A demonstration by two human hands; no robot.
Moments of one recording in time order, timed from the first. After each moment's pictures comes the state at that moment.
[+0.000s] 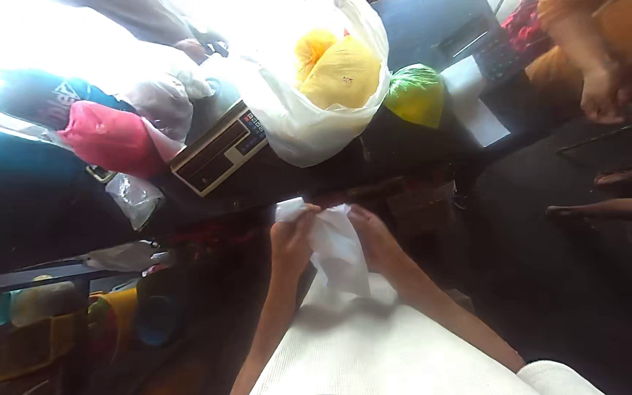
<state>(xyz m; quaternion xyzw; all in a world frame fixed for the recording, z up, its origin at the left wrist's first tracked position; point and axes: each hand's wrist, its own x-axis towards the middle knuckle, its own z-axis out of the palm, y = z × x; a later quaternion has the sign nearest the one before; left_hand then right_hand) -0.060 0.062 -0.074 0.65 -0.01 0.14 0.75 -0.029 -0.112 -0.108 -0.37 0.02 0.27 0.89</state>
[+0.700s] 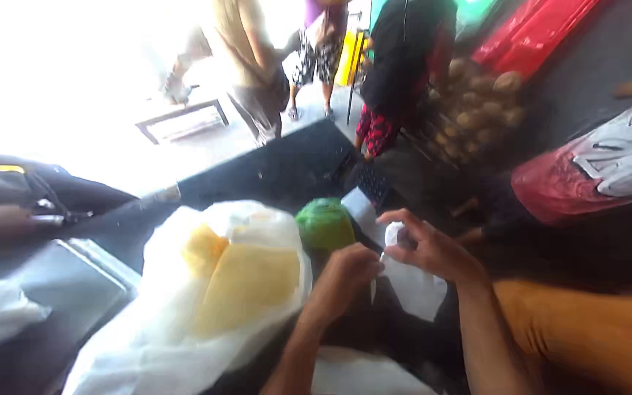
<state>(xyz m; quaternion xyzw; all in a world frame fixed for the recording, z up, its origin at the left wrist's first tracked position) 0.236 -0.090 -0.041 0.66 -0.35 -0.17 0.64 0.206 -0.316 0.016 -0.87 -0.16 0.02 0.46</state>
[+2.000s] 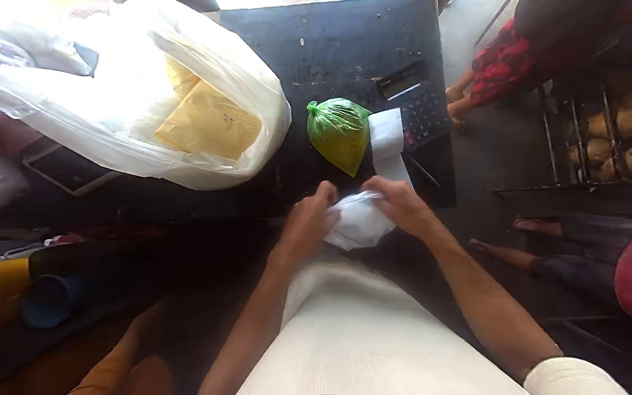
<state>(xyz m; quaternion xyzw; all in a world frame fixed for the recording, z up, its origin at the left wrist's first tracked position) 0.138 -0.163 -0.097 0.90 0.04 -0.11 0.41 0.233 -0.390 -0.119 -0.83 -0.31 0.20 0.42</state>
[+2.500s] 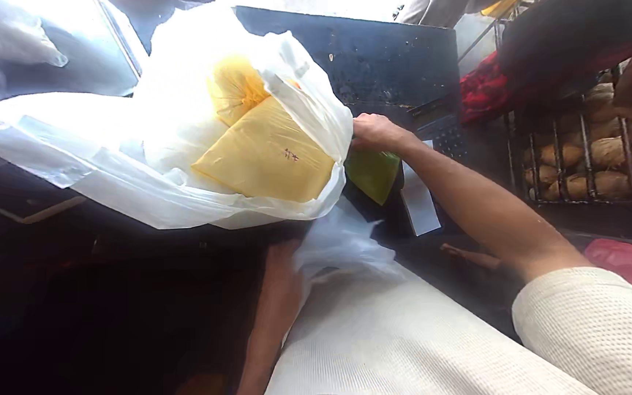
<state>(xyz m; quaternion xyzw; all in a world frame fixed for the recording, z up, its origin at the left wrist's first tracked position) 0.057 -0.052 -0.130 0.85 0.18 -0.07 0.49 0.429 -0.183 -0.122 -0.87 -0.37 0.32 0.00</state>
